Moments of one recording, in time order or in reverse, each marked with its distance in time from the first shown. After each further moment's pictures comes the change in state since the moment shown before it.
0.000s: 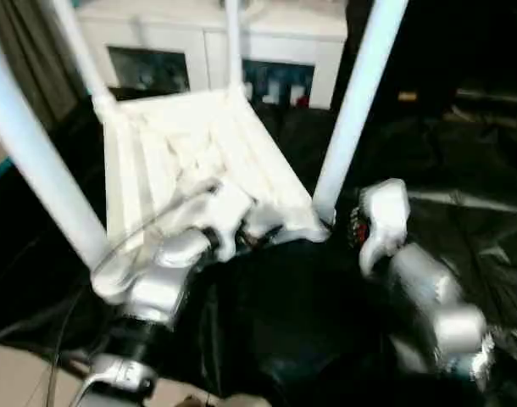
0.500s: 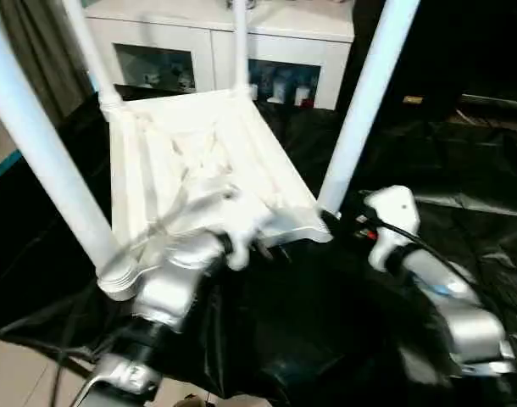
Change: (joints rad) left arm -0.051 -0.017 -0.137 0.061 0.015 -0.014 -0.111; right arm 0.056 -0.083 -0.017 -0.018 0.004 0.091 0.044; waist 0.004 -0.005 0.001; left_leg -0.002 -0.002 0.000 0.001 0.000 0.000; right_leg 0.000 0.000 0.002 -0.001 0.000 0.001
